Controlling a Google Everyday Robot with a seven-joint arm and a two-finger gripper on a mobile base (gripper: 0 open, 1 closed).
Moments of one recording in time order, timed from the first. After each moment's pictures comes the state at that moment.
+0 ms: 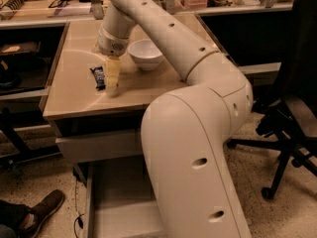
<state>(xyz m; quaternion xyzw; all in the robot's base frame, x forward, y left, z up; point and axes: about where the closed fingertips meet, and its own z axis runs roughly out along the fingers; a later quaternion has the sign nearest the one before) 0.710 0.168 0.825 -0.81 0.53 0.14 0.19</state>
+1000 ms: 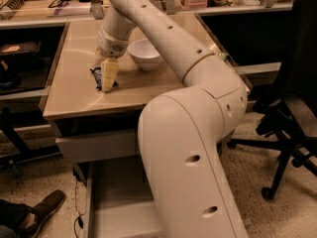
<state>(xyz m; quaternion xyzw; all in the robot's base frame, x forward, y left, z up) 0.715 0.171 0.816 -0.81 0.53 0.15 0.19</state>
